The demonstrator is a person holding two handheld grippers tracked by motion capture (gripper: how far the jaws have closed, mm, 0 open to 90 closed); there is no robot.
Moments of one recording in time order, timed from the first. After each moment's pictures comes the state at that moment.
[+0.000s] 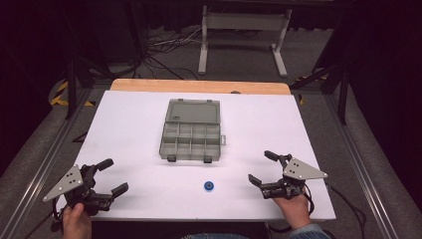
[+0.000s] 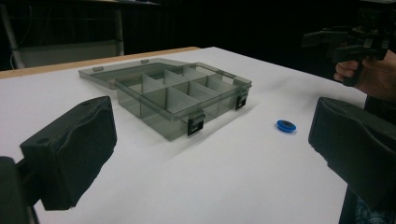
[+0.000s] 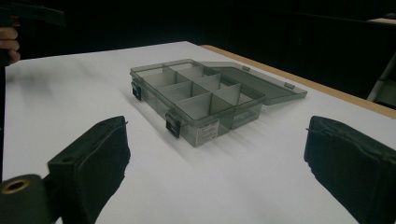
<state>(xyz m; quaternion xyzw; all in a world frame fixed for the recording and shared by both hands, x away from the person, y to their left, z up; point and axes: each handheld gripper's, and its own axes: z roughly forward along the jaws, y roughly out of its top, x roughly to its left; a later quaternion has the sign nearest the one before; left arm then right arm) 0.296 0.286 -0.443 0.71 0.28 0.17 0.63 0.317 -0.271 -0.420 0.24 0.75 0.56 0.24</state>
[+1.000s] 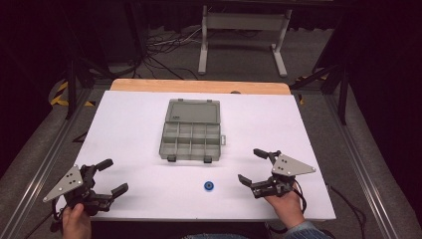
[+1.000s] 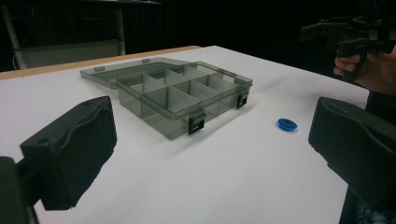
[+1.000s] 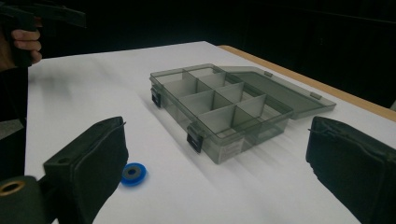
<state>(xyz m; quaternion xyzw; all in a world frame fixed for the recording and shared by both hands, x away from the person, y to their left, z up) 0.295 0.286 -0.442 0.71 0.28 0.17 0.62 0.323 -0.241 -0.408 0.22 0.77 0.56 0.21</state>
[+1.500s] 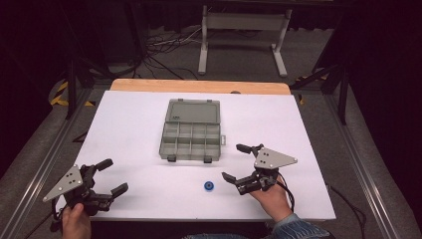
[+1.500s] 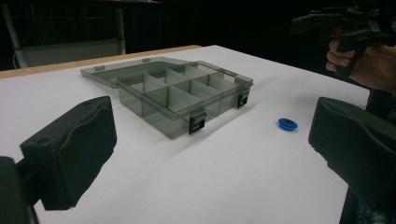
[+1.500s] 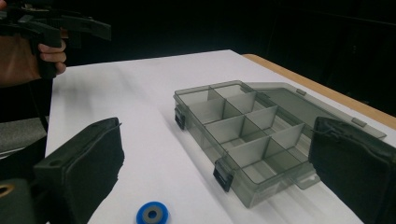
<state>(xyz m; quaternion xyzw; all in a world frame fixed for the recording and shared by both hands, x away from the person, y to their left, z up) 0.295 0.287 -0.442 0.71 0.28 0.17 0.62 0.336 -0.202 -0.396 0.18 0.78 0.57 0.19</state>
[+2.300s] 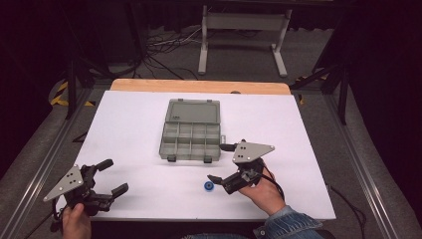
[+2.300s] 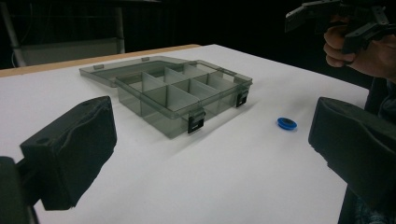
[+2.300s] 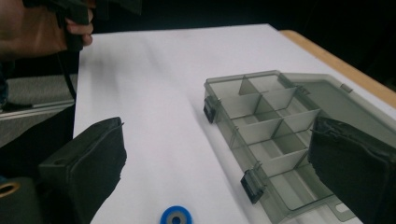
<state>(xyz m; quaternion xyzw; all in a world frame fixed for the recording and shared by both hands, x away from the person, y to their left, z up) 0.295 0.287 -0.442 0.71 0.28 0.17 0.62 0.345 -0.159 -0.371 0.13 0.85 0.49 0.14</state>
